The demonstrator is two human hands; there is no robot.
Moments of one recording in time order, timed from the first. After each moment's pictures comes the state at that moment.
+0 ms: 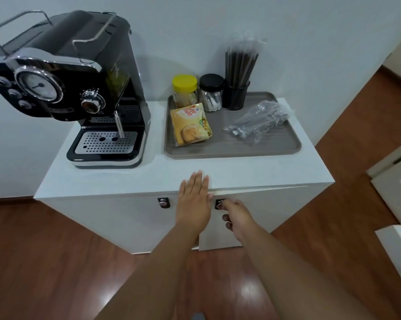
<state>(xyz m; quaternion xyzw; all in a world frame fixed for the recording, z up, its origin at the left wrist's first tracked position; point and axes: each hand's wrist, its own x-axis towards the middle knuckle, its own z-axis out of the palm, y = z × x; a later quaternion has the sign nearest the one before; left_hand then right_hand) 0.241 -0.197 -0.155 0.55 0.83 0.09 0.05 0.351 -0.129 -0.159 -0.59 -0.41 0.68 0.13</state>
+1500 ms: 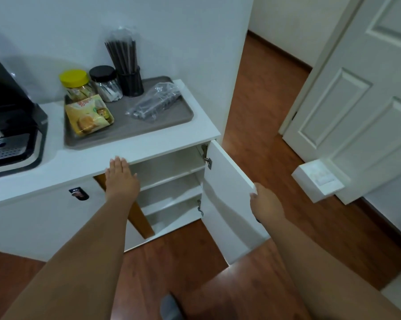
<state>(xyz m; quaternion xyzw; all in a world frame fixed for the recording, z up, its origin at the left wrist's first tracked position) 0.300 -0.184 -0.148 0.50 0.86 0.02 0.05 0.666 -0.149 -0.128 -0.70 -0.68 0.21 0.06</state>
